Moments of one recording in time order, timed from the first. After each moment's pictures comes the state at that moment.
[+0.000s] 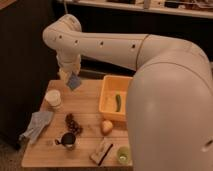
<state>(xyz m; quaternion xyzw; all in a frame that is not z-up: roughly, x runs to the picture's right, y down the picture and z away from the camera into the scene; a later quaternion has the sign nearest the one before) -0.164 -0.080 0.690 -0.22 0.03 0.36 0.91</state>
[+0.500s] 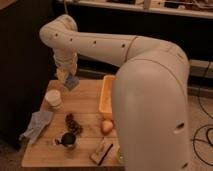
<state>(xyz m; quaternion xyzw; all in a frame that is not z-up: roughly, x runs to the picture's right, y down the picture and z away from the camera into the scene) -0.185 -0.080 0.707 -0.24 0.03 0.32 0.91</state>
